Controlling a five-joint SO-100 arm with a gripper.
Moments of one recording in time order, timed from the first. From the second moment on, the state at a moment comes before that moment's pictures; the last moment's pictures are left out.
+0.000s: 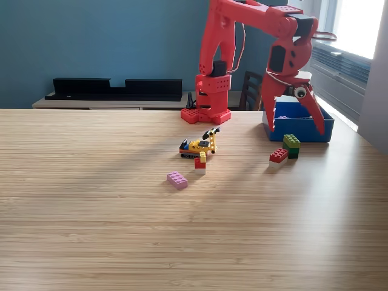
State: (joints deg) arm -36.4 79.0 87.8 78.6 -30.2
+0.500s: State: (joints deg) arm -36.4 65.0 78.8 78.5 -30.2
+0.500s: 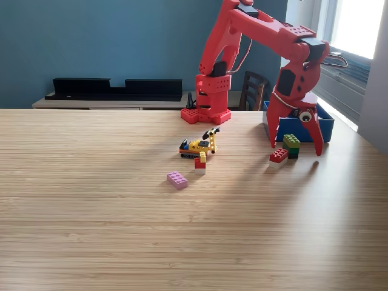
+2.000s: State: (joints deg) arm -53.8 62.5 46.0 99.3 -4.3
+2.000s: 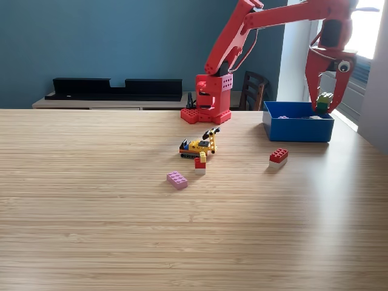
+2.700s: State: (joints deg) arm -63.7 74.2 58.6 99.7 -4.1
